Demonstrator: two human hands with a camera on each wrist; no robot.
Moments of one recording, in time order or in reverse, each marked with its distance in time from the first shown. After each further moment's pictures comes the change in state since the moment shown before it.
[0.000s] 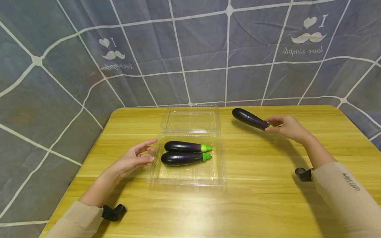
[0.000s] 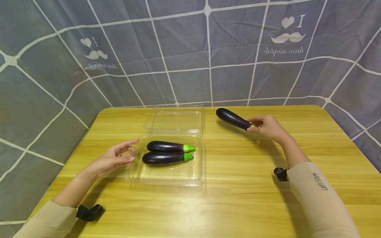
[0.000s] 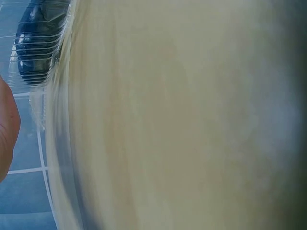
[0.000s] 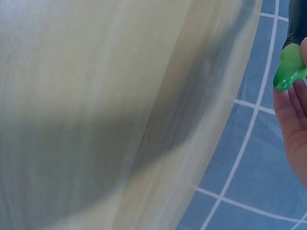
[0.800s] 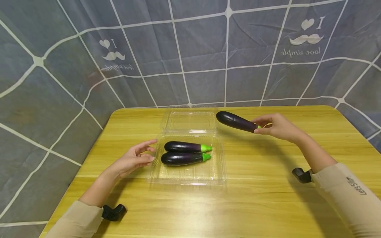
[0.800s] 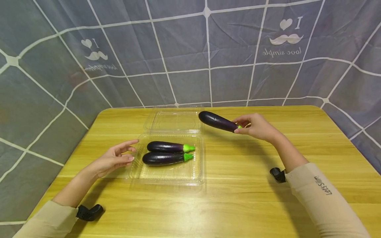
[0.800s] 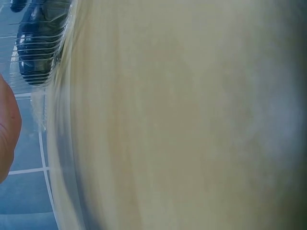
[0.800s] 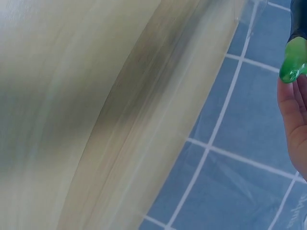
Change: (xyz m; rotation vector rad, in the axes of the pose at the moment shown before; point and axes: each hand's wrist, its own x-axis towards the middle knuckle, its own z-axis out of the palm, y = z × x) left_hand 0.000 0.002 0.000 0.016 0.002 -0.010; right_hand -0.002 -0.049 0.005 0.020 -0.053 -0.141
